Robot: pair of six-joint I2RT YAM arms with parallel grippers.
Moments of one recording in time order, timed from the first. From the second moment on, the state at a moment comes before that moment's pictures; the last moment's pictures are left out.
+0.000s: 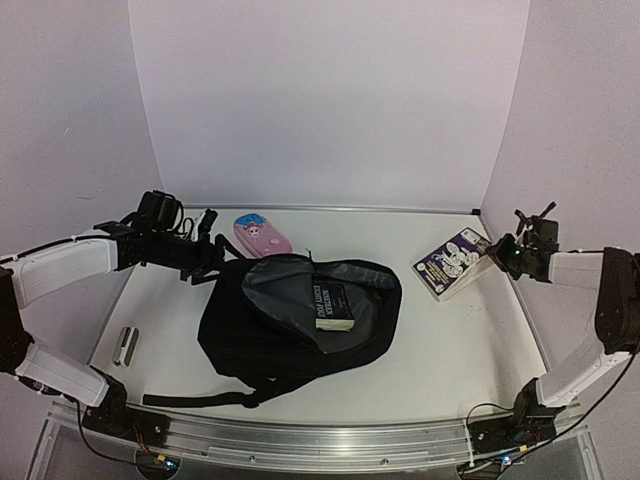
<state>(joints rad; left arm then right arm) -0.42 1.31 0.93 -0.35 0.59 -0.57 -0.18 1.50 0.78 0.12 -0.30 0.59</state>
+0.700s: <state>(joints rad) -0.47 1.40 1.12 -0.15 0.76 -0.51 0.16 1.24 1.11 -0.16 -0.36 0.59</state>
